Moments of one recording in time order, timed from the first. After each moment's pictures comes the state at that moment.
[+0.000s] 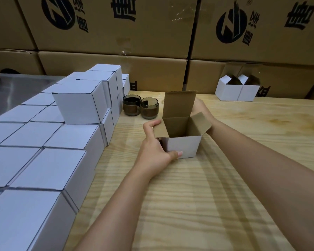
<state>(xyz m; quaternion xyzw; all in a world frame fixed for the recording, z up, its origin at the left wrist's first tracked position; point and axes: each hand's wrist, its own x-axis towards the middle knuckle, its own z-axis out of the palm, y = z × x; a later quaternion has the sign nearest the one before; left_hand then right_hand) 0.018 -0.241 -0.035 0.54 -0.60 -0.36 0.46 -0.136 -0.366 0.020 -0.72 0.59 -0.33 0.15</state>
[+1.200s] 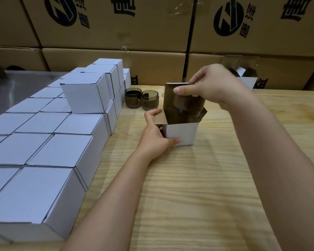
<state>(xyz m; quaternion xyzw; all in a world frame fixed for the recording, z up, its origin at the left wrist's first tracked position) 0.021 -0.240 -0.029 0.53 -0.59 -0.41 0.44 -0.126 -0.238 0.119 -0.68 0.62 -0.32 0.22</state>
